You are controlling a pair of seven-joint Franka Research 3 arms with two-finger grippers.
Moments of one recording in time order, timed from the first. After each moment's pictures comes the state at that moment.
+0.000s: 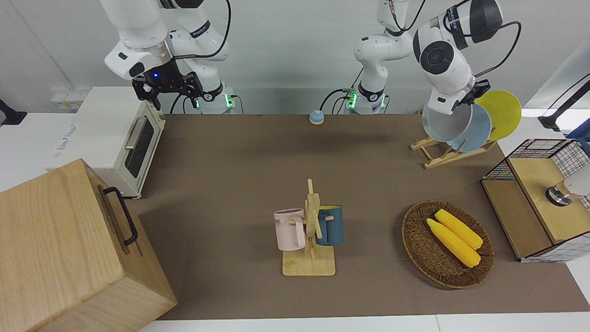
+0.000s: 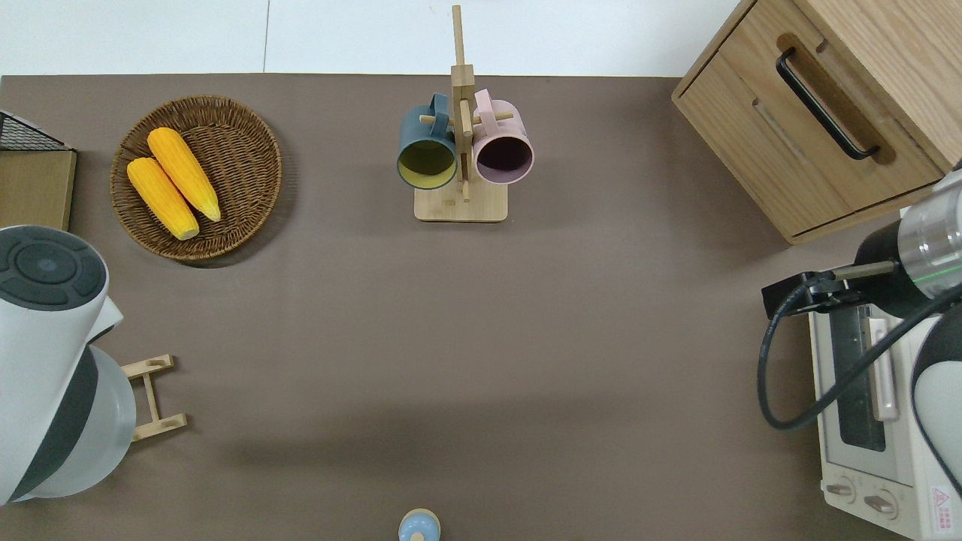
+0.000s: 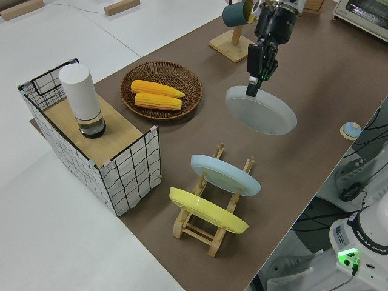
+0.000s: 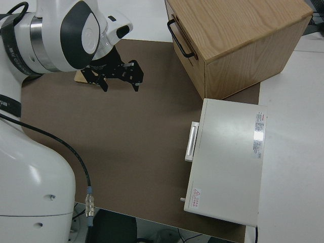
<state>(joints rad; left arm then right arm) 0.14 -0.13 -0.25 -1.97 0.73 1.41 -0.11 -0.26 0.02 0.38 -1.48 -0.03 1.38 0.04</state>
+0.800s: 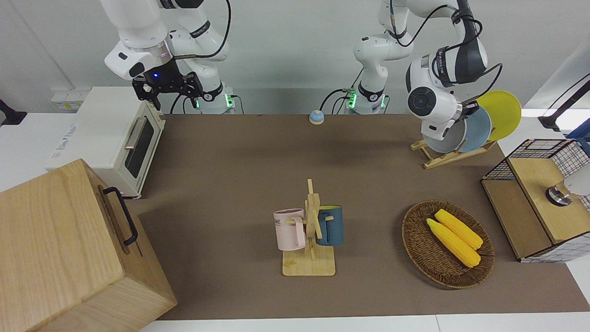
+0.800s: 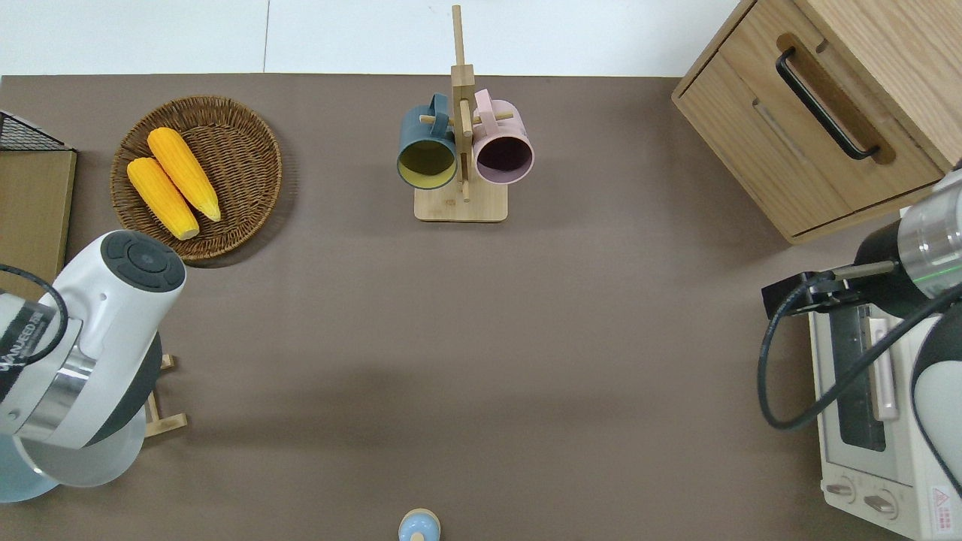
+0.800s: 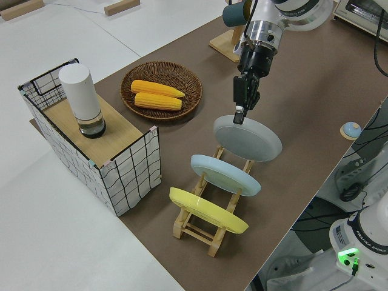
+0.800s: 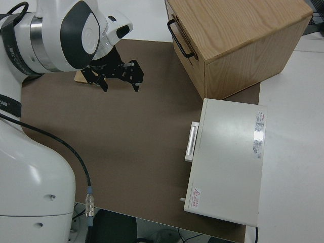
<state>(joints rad) 0.14 -0.01 -0.25 -2.06 0.80 1.43 -0.27 -0.26 0.02 0.38 -1.48 -0.03 1.38 0.04</state>
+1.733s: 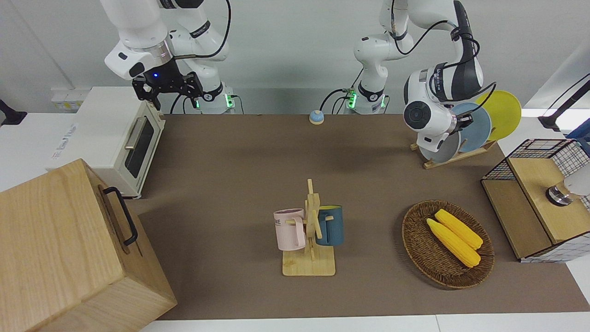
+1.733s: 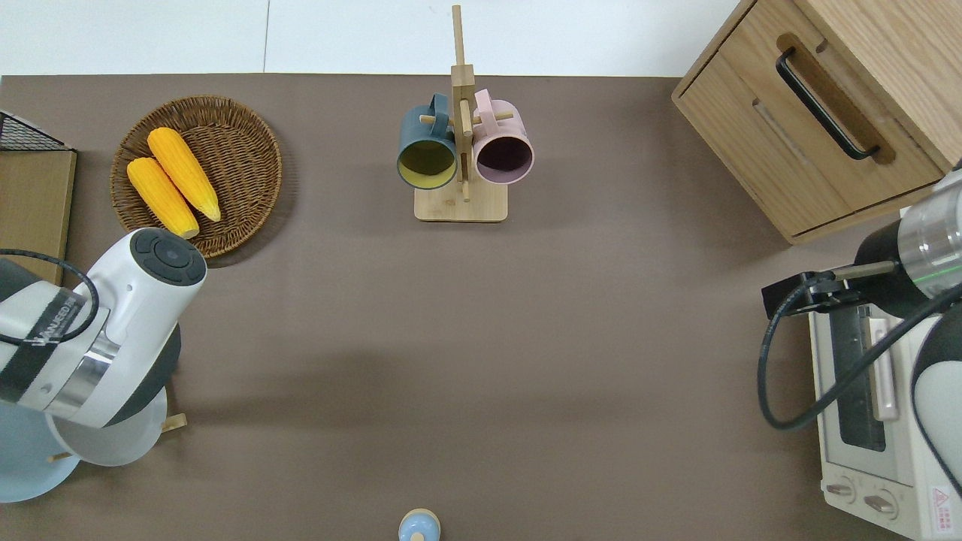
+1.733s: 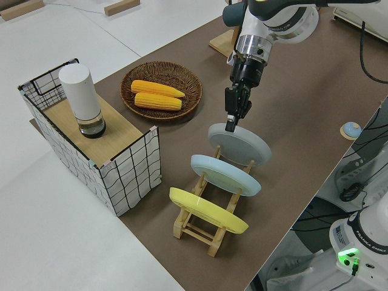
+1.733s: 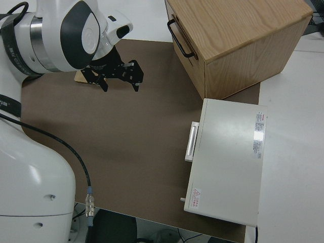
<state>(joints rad) 0.14 0.05 -0.25 -2.06 0.81 1.50 -0.32 -0.26 0.02 0.38 -1.48 -0.03 1.38 0.04</state>
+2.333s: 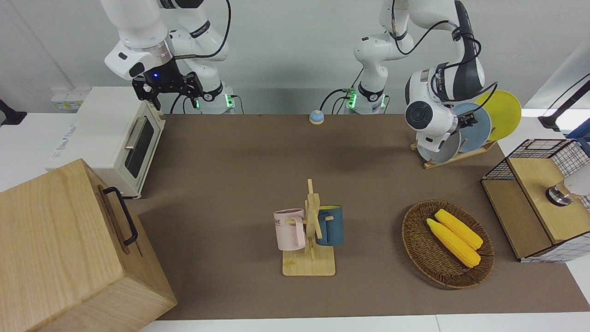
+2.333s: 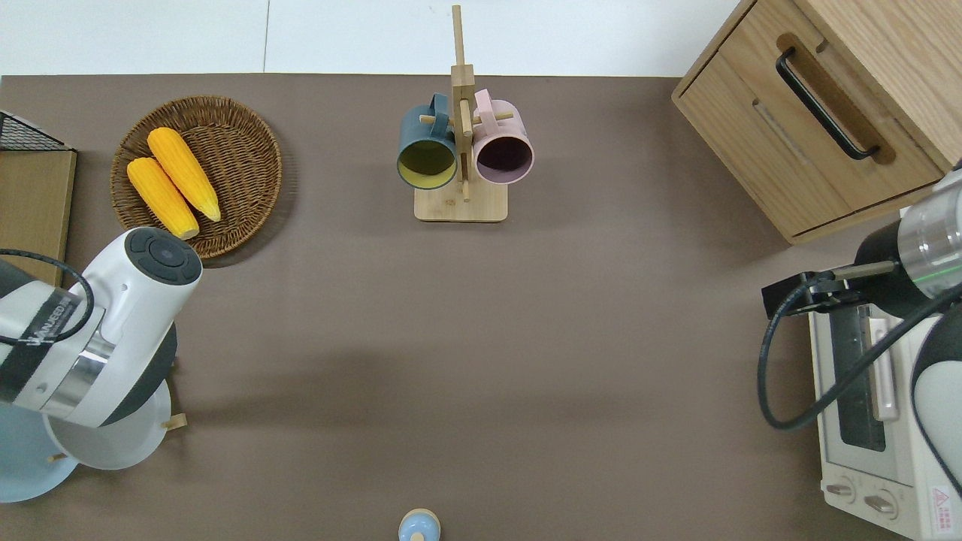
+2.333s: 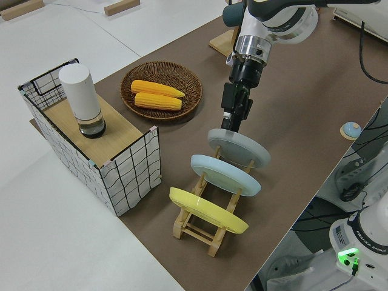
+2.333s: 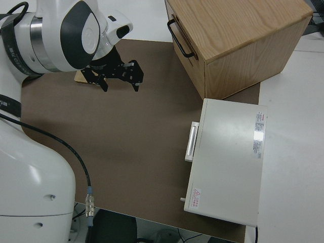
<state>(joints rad) 0.14 0.05 -0.25 -2.06 0.81 1.50 -0.31 -0.26 0.02 0.38 -1.48 -0.03 1.38 0.04</state>
